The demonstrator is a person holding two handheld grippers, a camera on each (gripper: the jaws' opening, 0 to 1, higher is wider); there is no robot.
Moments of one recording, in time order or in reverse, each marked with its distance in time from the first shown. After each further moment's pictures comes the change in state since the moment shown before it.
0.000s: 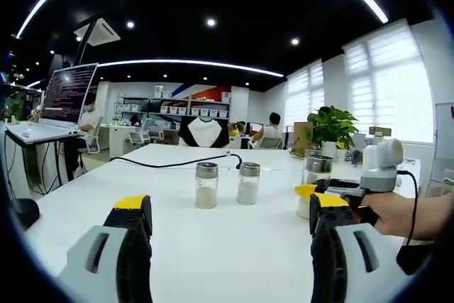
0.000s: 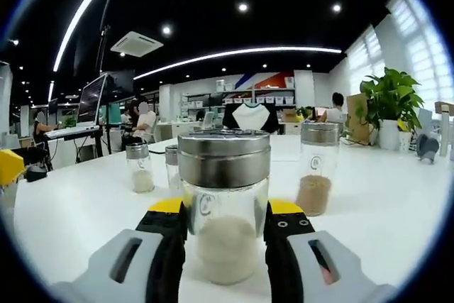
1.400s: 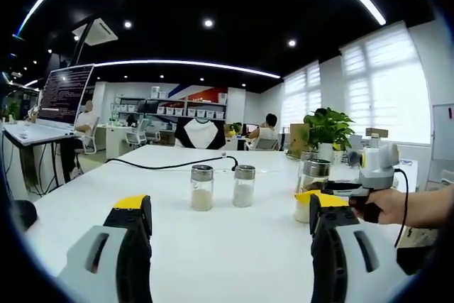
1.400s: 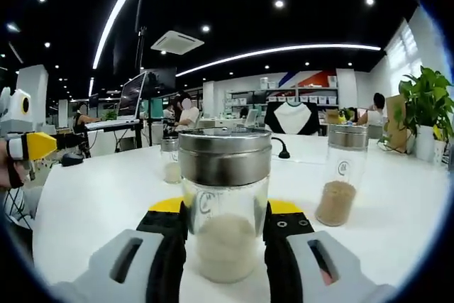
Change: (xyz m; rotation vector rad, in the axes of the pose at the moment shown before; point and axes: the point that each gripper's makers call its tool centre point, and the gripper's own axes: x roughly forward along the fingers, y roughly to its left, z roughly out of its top) left arm 0.000 -0.003 0.004 0.000 -0.006 -0.019; right arm -0.011 0.014 0.000 -0.048 0.007 0.307
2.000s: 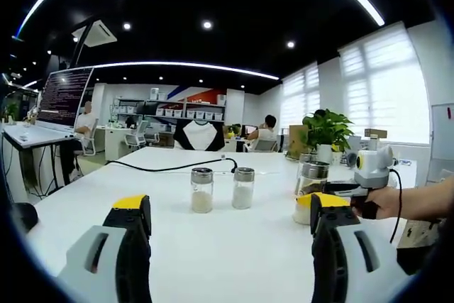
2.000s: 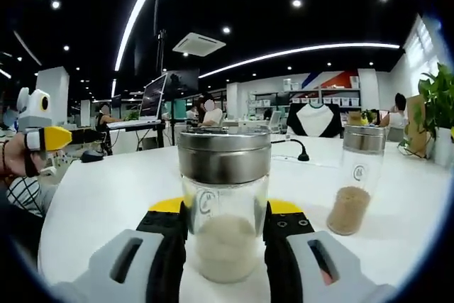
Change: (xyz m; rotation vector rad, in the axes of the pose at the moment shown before) left arm -0.002 0.000 0.004 0.001 -0.008 -0.010; right arm 0.000 0.004 -0.001 -0.014 -0.011 0.164
